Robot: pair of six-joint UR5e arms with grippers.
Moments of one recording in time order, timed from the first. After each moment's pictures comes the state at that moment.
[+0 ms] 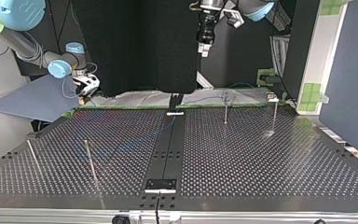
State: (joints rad) left arm -0.70 -1.71 -2.35 -2.33 -2.09 -1.85; right arm 1.61 -0.64 1.58 -0.65 1.39 1.87
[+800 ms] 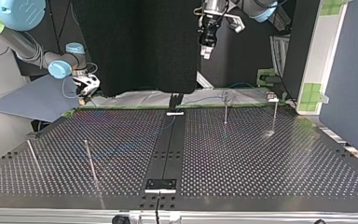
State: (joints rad) left arm -0.62 -1.82 -2.41 -2.11 -1.99 -1.81; right arm 1.61 -0.64 1.57 -0.64 1.39 1.87
